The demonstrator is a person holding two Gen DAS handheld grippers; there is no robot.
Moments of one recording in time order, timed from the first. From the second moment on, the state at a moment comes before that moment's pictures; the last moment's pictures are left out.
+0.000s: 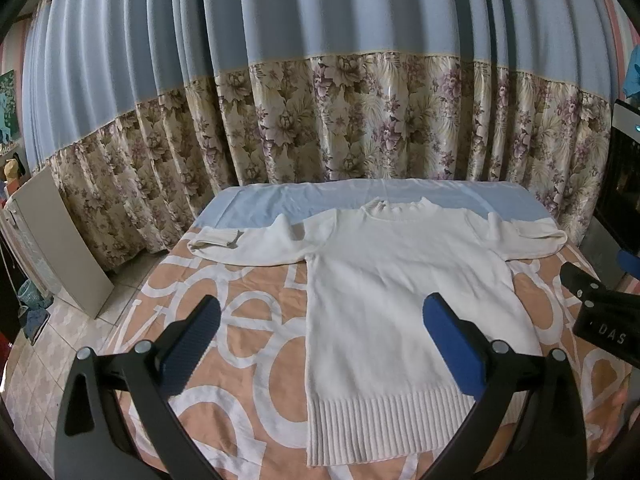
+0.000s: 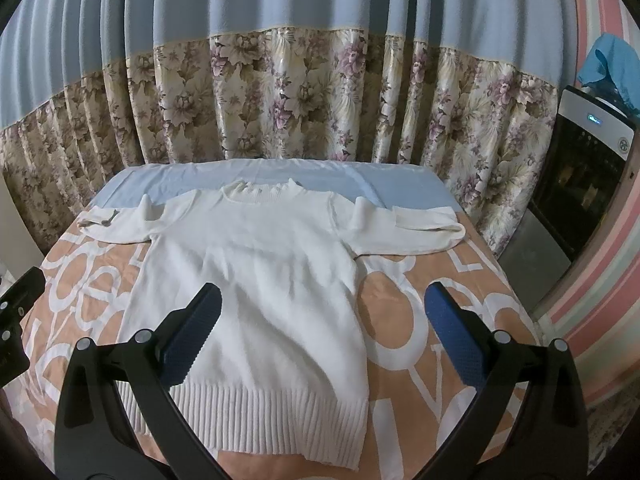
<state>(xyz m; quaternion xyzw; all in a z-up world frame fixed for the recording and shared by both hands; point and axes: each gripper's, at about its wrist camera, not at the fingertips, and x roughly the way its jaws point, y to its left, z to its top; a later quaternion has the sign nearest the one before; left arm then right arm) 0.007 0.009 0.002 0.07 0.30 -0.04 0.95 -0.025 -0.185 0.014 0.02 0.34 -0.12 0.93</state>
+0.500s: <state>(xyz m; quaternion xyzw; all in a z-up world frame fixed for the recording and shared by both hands) 0.007 0.008 0.001 0.07 0.30 -0.04 0.95 -0.024 -0.186 0.013 0.02 0.34 -0.12 0.93</state>
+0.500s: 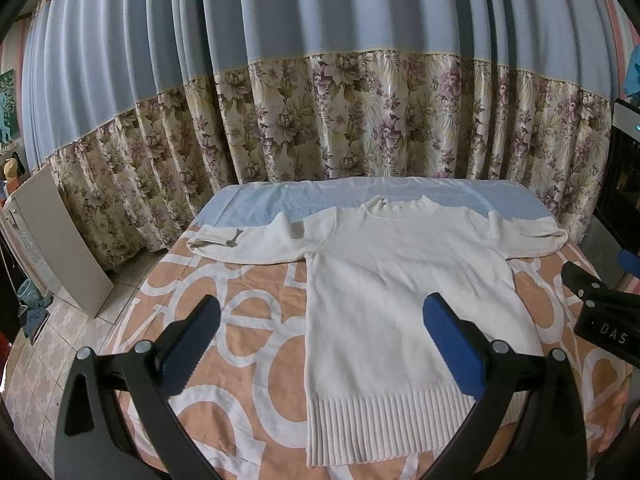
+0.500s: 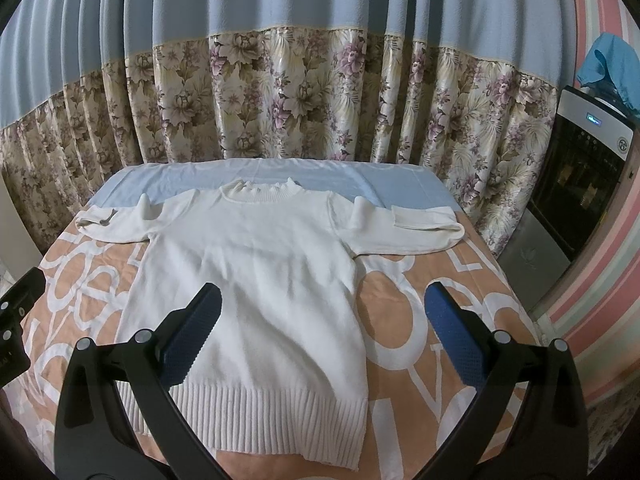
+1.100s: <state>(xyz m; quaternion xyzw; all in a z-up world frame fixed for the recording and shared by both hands) 0.008 0.008 0.002 0.07 0.30 -0.04 0.95 -0.022 -0.184 0.007 0.01 0.34 -0.12 0.93</state>
